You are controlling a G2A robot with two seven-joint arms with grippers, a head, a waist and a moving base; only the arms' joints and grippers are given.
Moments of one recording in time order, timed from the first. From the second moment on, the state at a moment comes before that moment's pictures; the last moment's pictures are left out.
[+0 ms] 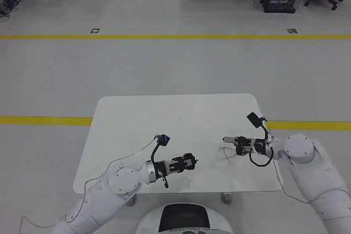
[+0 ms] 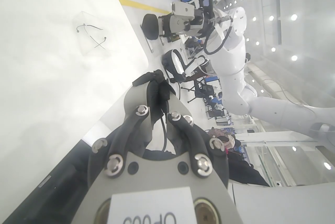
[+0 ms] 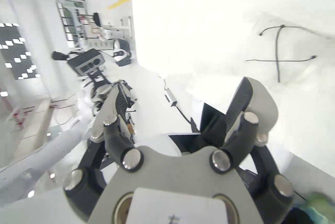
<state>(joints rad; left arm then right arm) 1.40 -1.05 -0.84 -1.60 -0.01 -0.34 -0.52 -1.39 -0.94 1.33 -1.55 -0.10 0.10 1.08</state>
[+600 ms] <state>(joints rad) 1.40 -1.05 -0.84 -1.60 -0.01 -0.34 -0.52 -1.29 -0.95 1.16 -1.56 -0.47 0.18 1.06</state>
